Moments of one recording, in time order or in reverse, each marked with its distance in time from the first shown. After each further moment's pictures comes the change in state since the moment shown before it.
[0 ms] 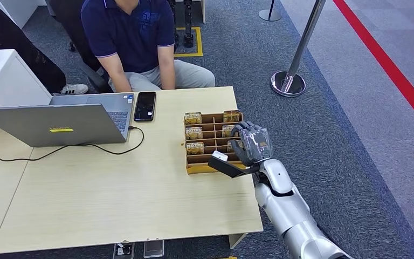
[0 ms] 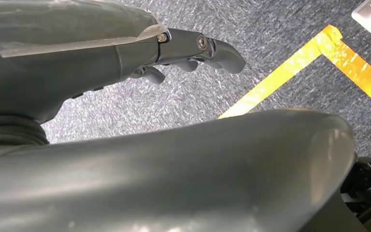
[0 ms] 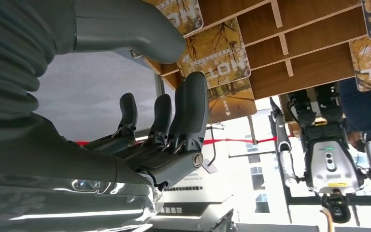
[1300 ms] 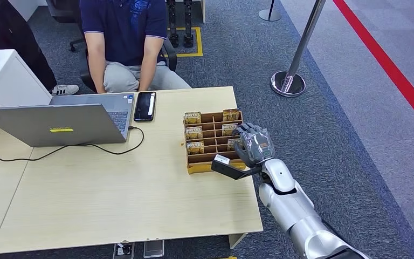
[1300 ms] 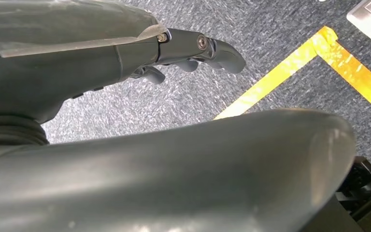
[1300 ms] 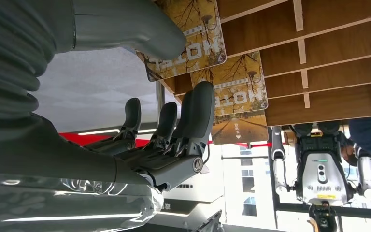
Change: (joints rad) left arm 0.006 0.002 0.003 0.001 0.003 0.002 -0.016; right arm 0.042 -0.047 0.044 -0.016 -0.029 -0.026 0.006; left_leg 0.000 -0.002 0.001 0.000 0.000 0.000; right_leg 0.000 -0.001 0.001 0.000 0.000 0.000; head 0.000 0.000
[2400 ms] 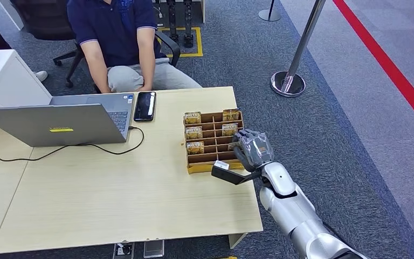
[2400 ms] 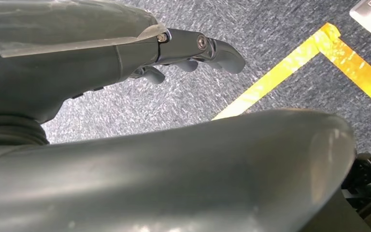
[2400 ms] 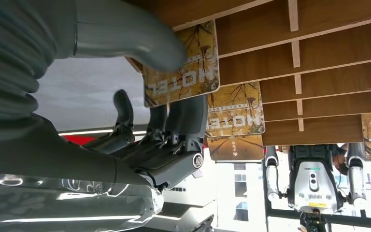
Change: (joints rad) left arm 0.009 0.001 -0.010 -0.002 -0.006 0.002 -0.019; right arm -0.017 0.012 0.028 0.059 -0.009 0.000 -0.016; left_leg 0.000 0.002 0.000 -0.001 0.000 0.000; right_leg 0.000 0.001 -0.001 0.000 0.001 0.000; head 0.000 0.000
